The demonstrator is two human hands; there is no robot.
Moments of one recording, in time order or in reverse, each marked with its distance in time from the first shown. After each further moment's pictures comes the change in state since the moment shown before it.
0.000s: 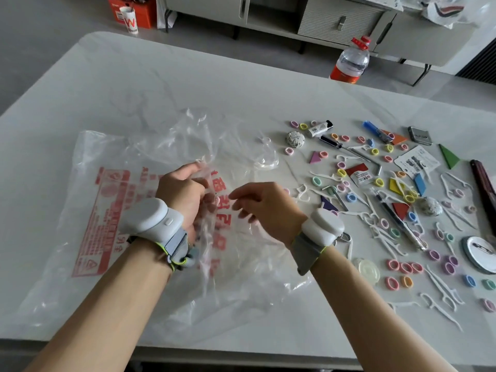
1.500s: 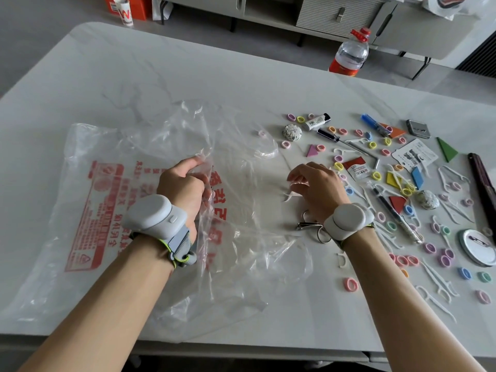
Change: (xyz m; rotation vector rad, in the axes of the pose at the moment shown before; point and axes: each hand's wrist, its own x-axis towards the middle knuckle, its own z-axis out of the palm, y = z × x) left_hand -0.001 -0.005 0.010 0.024 0.038 0.024; right_hand 0.018 0.053 -0.084 -0.770 0.315 -0.209
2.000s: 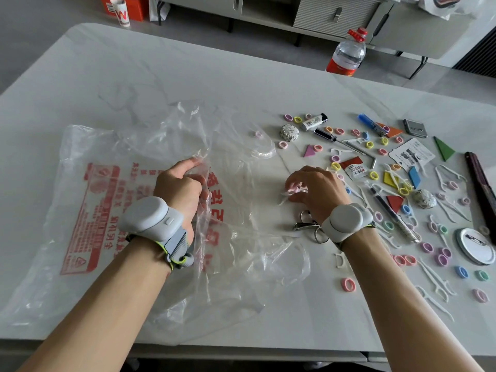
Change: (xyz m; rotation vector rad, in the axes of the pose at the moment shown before) left_hand -0.002 0.000 0.000 0.030 -0.012 -0.013; right_hand -0.003 0.002 -0.008 -0.084 -0.104 -0.033
